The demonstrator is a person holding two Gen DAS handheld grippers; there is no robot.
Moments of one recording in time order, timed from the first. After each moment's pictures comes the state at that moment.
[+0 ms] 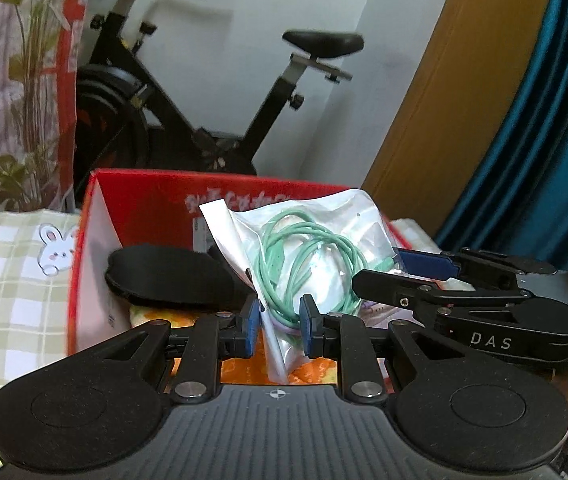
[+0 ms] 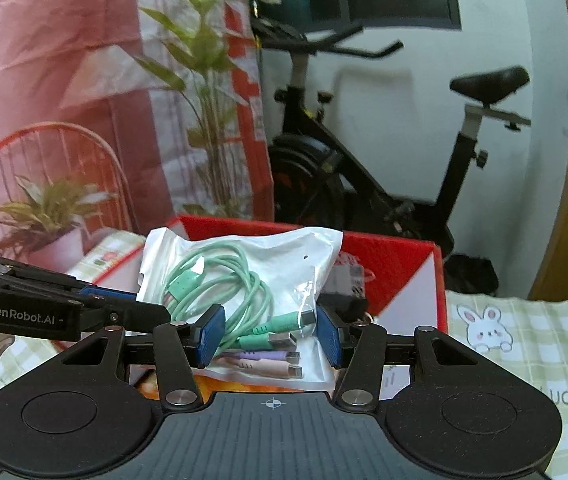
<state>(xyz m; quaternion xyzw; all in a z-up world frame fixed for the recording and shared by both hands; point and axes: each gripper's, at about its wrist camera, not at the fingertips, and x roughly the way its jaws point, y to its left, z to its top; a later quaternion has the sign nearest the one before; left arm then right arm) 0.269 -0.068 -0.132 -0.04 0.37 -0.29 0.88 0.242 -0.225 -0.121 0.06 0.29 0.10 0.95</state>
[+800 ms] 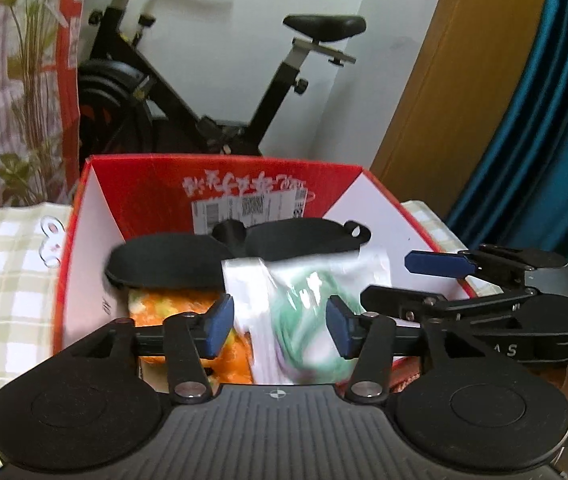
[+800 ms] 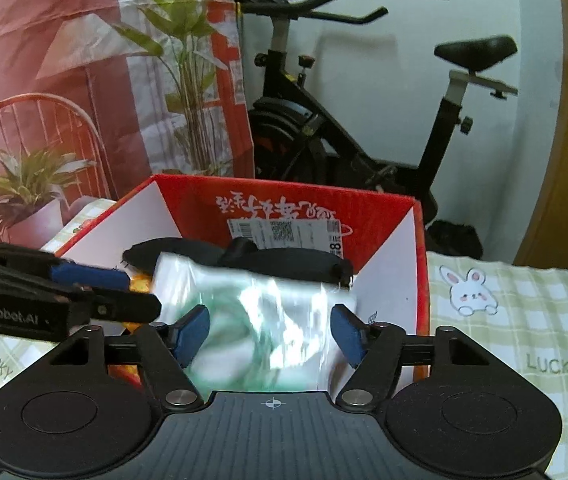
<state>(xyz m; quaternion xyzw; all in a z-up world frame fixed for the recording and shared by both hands) 0.258 -0.069 -0.127 -0.01 0.37 -0.28 0.89 0.229 -0.221 -0.128 0.04 0.33 0.08 0.94</state>
